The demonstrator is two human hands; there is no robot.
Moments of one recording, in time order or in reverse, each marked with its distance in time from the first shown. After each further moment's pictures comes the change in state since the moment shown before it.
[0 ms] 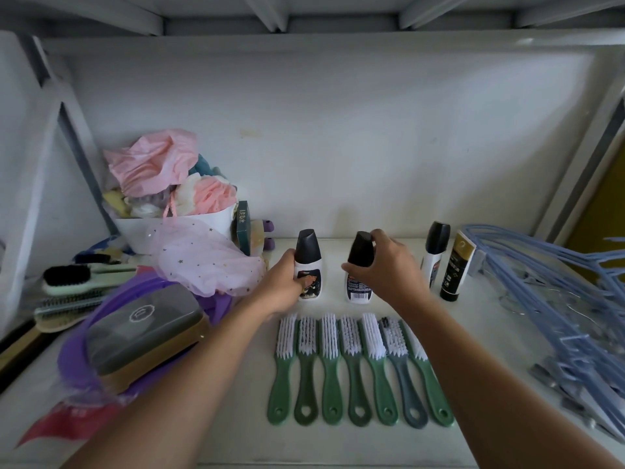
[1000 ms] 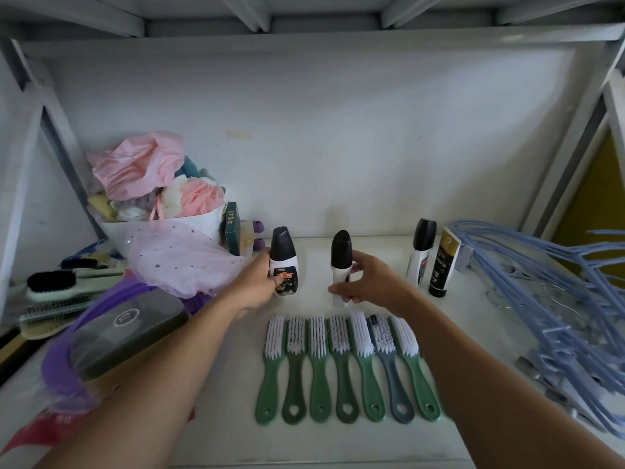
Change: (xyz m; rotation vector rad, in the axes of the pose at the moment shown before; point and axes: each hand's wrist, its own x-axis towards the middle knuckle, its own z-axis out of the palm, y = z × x) left_hand 0.007 -0.011 -0.020 0.044 -0.024 -0.053; right_hand -0.002 0.021 0.010 0.615 -0.438 0.105
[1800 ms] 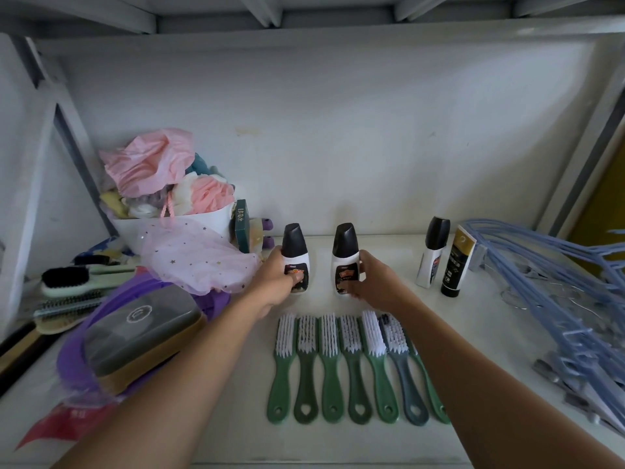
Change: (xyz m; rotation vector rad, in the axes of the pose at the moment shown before) left_hand 0.005 0.000 0.017 -0.059 0.122 -0.033; right_hand 0.018 0.017 0.018 -0.307 0.129 -0.004
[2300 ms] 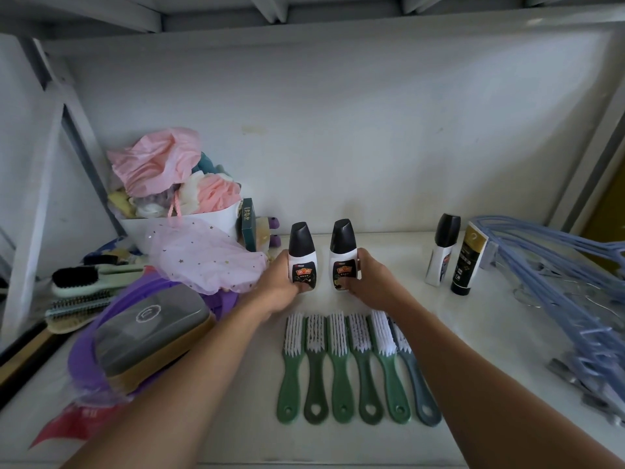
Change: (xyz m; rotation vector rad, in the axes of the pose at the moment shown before) left_hand -0.001 -0.012 -0.004 0.080 -0.049 0.052; right_hand 0.005 -0.014 0.018 -0.001 0.010 0.020
